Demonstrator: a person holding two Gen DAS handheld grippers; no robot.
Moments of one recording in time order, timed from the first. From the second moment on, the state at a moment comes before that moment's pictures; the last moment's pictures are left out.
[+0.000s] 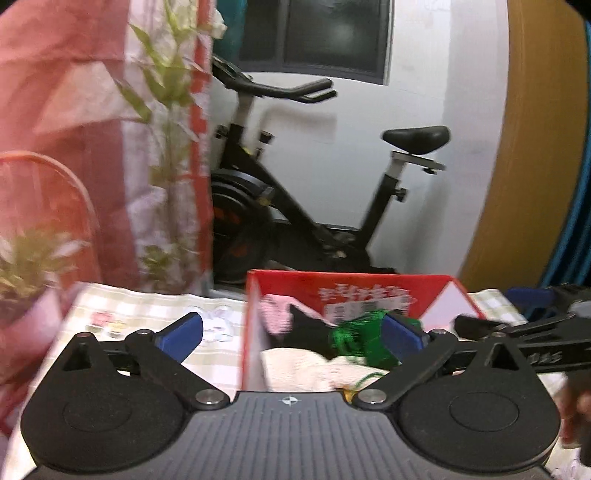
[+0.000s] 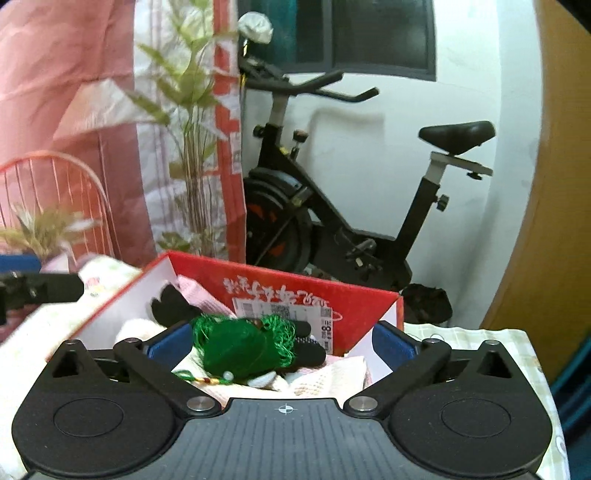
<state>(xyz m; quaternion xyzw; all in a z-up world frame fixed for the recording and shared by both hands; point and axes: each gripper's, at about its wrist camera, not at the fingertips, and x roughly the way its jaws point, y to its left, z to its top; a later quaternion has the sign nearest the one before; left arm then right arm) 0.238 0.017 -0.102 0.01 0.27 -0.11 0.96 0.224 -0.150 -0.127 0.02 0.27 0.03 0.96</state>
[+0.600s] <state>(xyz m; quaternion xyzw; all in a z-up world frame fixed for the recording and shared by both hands) 0.145 0.032 -0.007 0.05 0.19 -0.08 0.98 0.127 -0.144 -0.034 0.04 0.23 -0.01 0.97</state>
